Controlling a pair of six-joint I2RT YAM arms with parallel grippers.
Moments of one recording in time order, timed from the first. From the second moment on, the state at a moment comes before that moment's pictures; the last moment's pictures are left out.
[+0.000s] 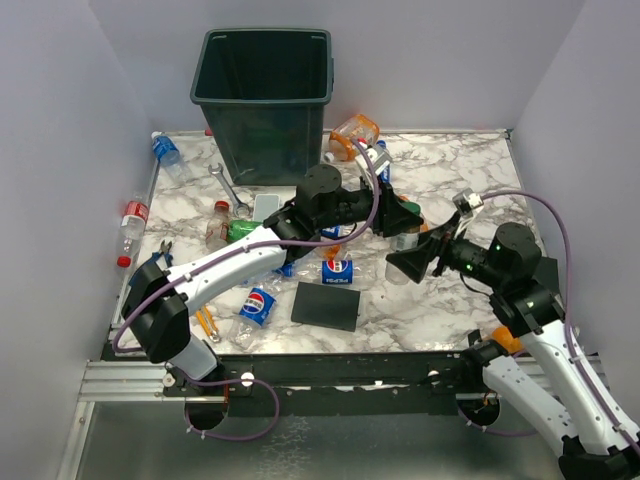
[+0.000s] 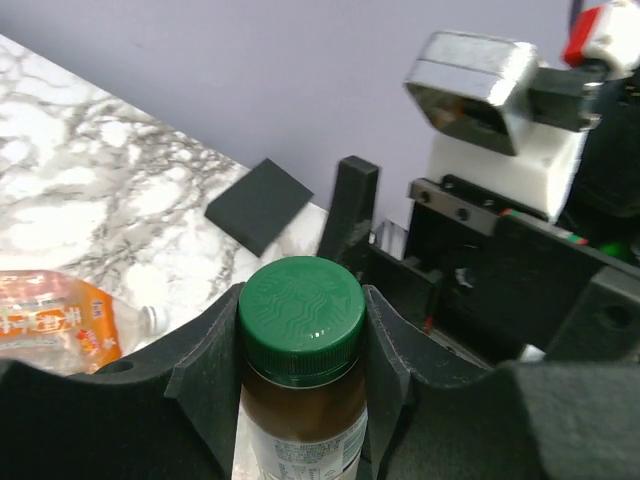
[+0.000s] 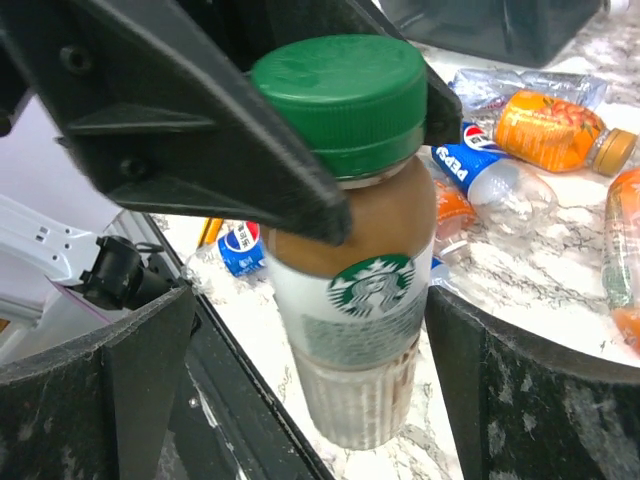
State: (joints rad) left arm -0.88 1.55 1.29 0.28 0.49 -0.47; right arm 0.37 0.64 0.72 -0.24 -0.55 0.37
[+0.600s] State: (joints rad) left arm -0.71 1.42 1.52 0.21 -0.01 -0.21; right arm 0.37 0.59 0.95 -0.32 -0.52 0.42
